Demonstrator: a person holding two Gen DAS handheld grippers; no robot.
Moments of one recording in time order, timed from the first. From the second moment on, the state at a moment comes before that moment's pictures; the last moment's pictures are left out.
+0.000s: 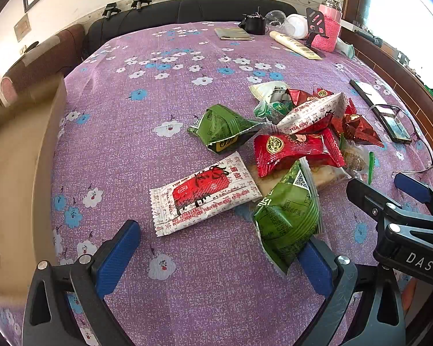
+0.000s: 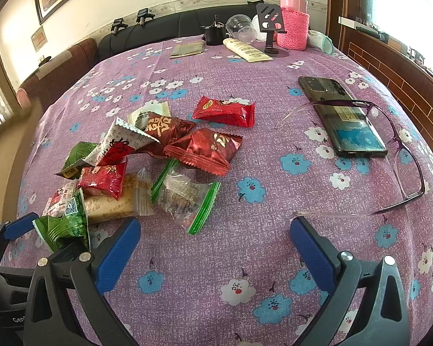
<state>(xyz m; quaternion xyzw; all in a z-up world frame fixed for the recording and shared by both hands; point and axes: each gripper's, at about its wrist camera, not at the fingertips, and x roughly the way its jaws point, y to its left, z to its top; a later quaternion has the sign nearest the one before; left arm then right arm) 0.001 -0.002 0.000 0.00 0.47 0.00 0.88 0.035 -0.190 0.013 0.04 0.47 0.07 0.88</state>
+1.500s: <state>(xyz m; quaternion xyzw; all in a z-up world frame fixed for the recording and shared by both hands) 0.005 0.032 0.029 0.03 0.47 -0.10 0.88 0.004 -0.210 0.058 0.11 0.36 0.21 0.90</state>
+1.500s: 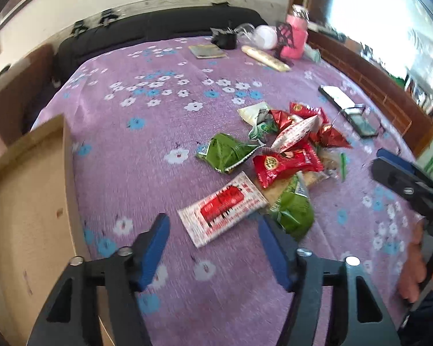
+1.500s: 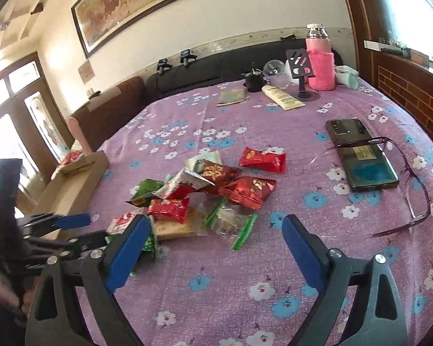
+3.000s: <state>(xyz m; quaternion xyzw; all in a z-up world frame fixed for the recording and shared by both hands) 0.029 0.036 0.012 -0.02 0.48 -0.07 0.88 0.011 -0.221 0.050 0.16 0.38 0.23 0.88</state>
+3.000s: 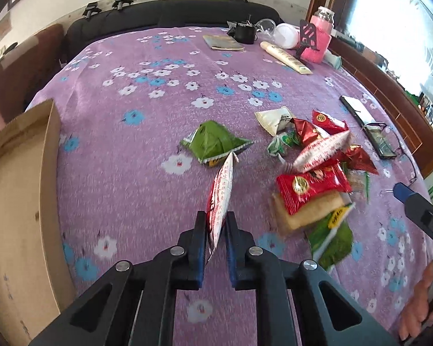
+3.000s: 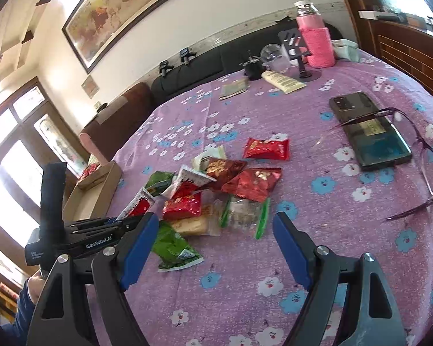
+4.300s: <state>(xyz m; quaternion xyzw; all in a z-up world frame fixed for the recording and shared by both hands) 0.041 0.052 0.007 -0.09 0.45 -0.10 0.88 0.021 -0.116 0.037 -0.02 0.43 0.30 0.85</state>
